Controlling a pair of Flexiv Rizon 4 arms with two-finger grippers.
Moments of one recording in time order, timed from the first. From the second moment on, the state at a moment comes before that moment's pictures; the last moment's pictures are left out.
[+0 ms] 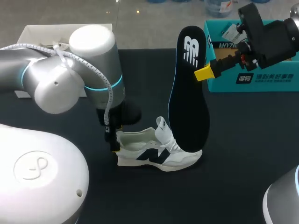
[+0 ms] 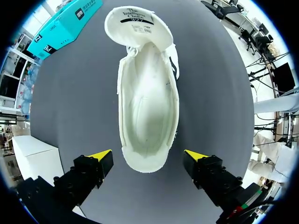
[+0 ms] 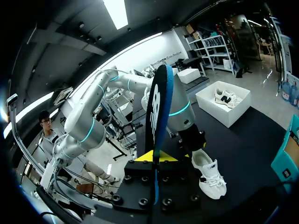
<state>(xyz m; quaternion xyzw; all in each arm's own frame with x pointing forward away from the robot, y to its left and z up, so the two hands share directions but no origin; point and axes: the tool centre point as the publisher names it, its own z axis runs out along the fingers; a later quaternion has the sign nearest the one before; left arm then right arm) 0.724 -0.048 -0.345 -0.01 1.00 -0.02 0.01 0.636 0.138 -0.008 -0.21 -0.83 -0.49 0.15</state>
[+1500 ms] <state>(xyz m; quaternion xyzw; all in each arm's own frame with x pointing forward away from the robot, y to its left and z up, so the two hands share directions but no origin) 0.748 -0.100 -0.327 0.02 1.00 -0.05 0.00 0.636 0.138 -0.008 -0.21 -0.83 -0.49 0.15</state>
